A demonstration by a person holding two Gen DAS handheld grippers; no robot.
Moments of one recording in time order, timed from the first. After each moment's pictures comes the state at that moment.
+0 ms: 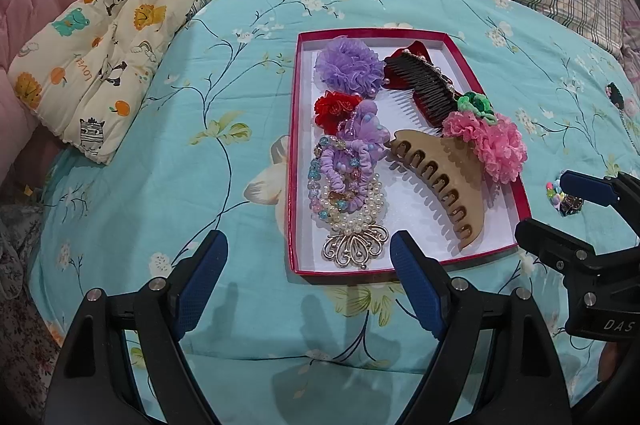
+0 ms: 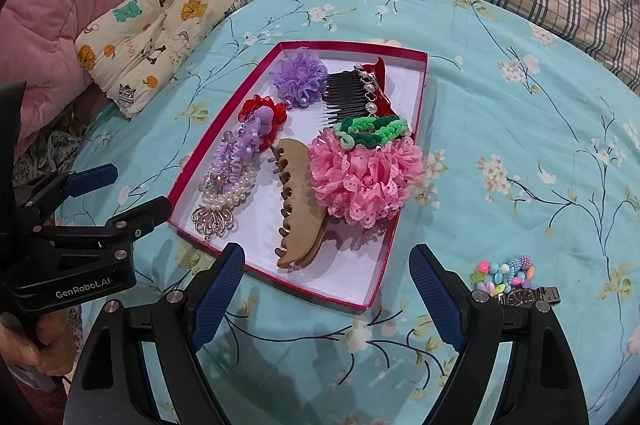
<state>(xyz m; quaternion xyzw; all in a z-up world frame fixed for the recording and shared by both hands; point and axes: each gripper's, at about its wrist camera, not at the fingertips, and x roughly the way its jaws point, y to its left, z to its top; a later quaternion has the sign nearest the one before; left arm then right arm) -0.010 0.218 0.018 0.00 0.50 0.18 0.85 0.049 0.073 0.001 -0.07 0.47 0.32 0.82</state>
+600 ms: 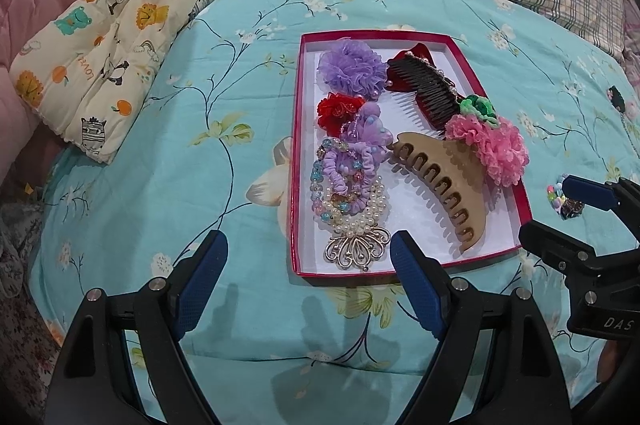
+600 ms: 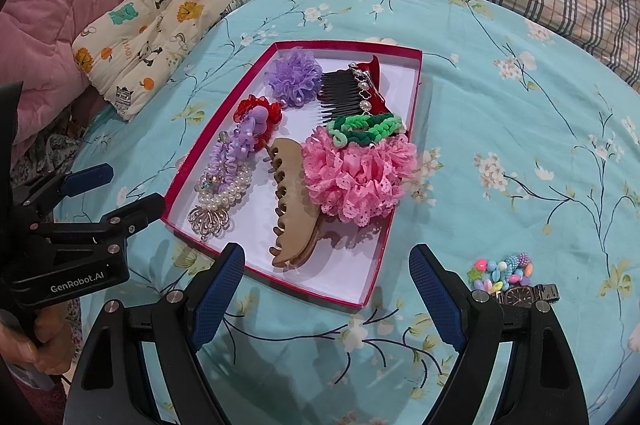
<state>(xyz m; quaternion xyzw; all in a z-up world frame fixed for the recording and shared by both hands) -0.011 0.220 0.018 -0.01 0.49 0.18 0.85 0.051 0.069 -0.001 -0.07 0.47 0.32 0.82</state>
